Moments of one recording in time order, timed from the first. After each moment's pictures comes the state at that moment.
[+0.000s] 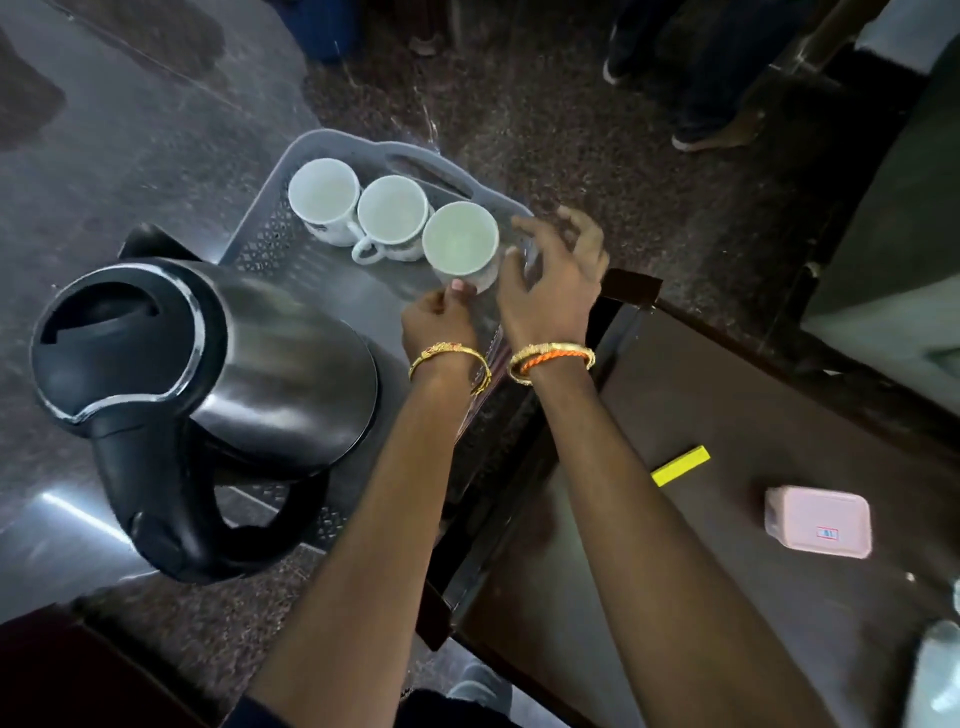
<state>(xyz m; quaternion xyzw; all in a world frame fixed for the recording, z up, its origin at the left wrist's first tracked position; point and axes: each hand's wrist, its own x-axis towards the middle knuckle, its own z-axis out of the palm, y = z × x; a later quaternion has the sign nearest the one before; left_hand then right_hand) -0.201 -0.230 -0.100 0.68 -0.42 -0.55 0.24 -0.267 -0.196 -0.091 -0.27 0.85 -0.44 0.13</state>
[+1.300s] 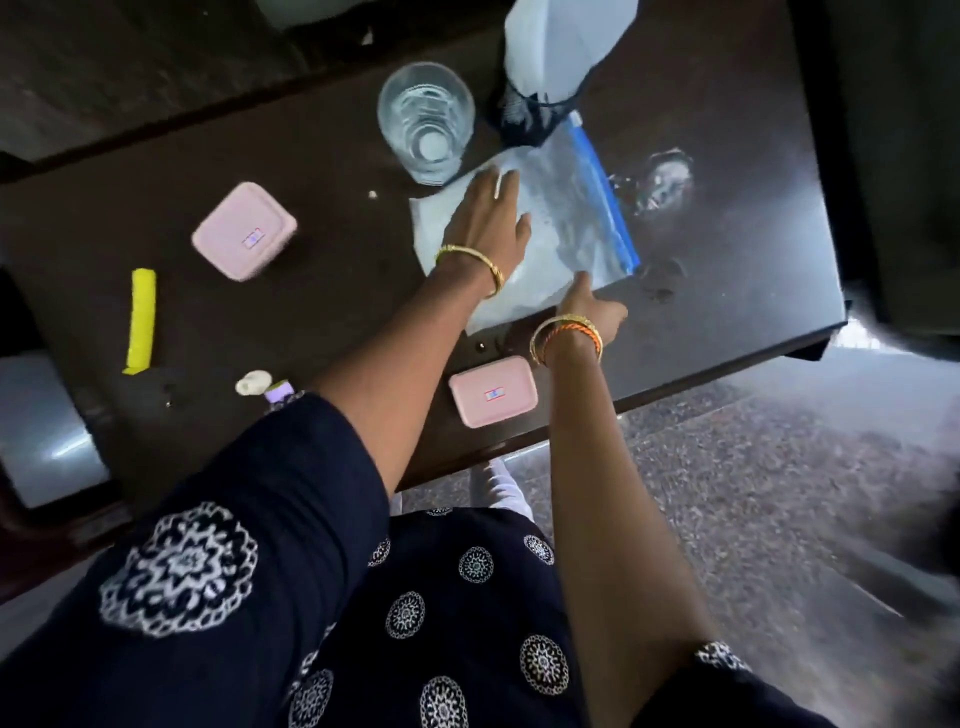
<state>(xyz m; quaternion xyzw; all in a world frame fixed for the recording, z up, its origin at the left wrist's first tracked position) -0.401 0.315 -0.175 -0.04 -0.94 -0.25 -0.21 -0.345 0.407 -0.161 0.65 0.58 -0.48 0.05</state>
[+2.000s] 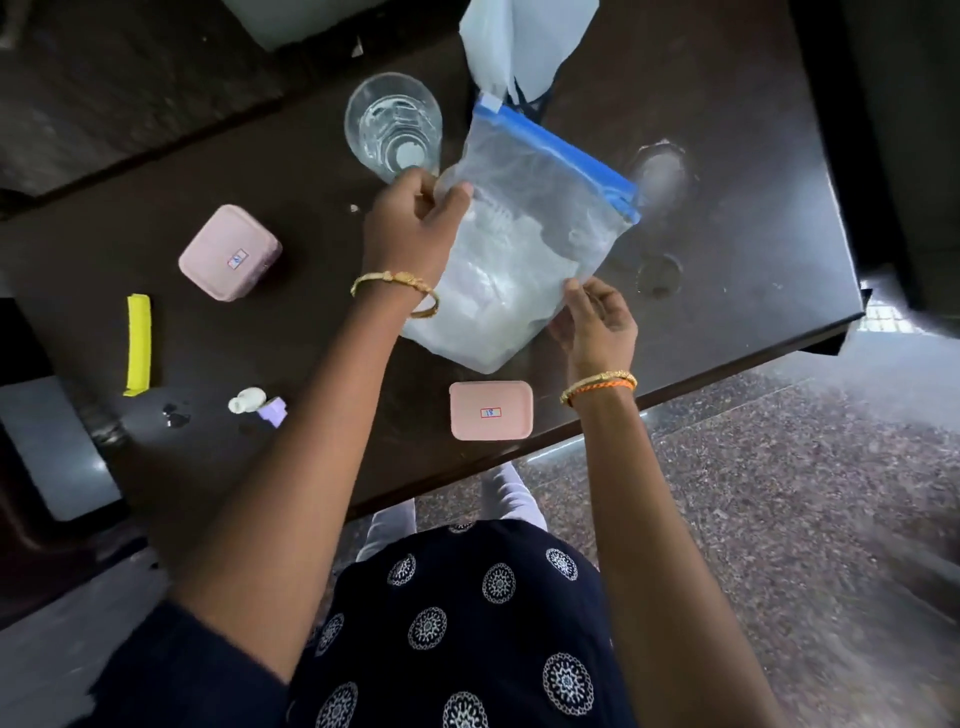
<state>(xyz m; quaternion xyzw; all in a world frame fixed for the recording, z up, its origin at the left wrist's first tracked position) -0.389 0.290 -0.112 0.20 -0.84 -0.50 -0.11 -0.316 0.446 -0.160 0.47 0.51 -0.72 0.04</state>
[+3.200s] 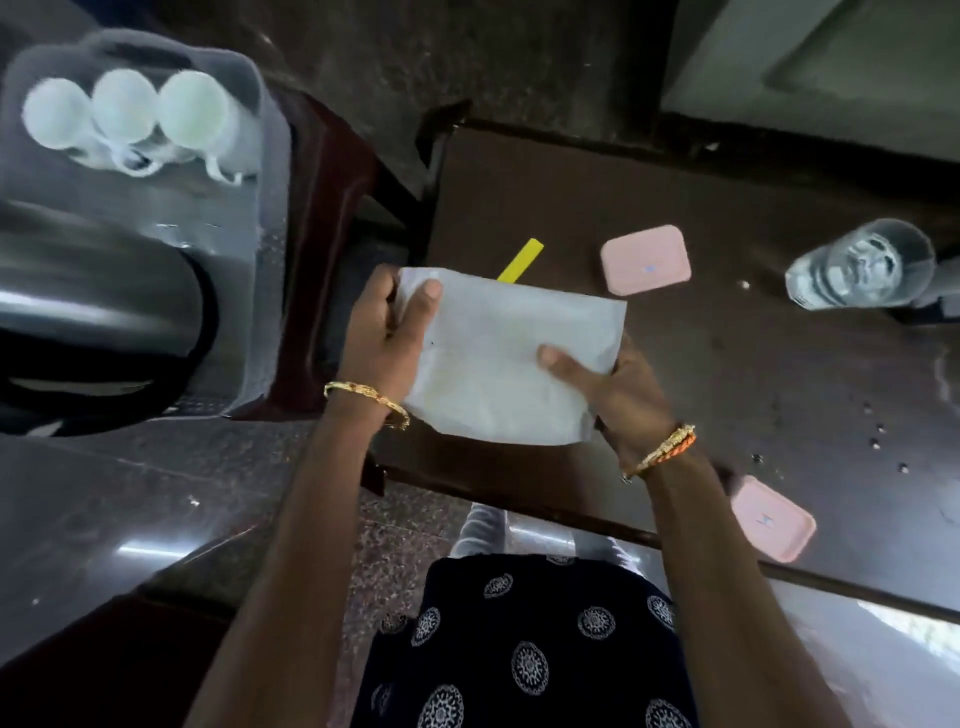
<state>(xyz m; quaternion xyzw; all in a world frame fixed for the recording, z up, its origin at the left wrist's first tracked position) -0.170 -0.025 -0.053 0.42 -0.75 -0.50 0.05 -0.257 0.154 -0.073 0.05 0.61 -0.65 0.46</state>
